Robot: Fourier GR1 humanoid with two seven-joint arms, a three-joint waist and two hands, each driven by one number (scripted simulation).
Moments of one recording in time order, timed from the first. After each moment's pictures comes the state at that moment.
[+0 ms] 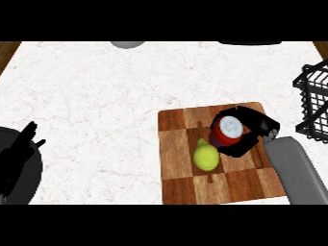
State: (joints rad) left arm 0.04 0.31 0.21 -1.35 0.03 -0.13 0.12; right arm -0.44 -0.20 0.04 -1.06 0.32 0.65 0.14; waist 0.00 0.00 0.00
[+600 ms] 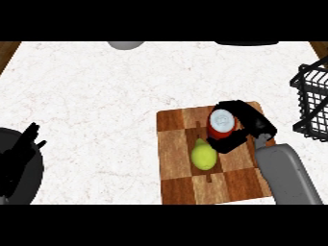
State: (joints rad) left arm 0.05 0.29 0.21 -1.37 0.01 -0.12 0.14; right arm -0.39 -0.13 0.09 -1.30 0.50 0.38 0.35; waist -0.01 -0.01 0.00
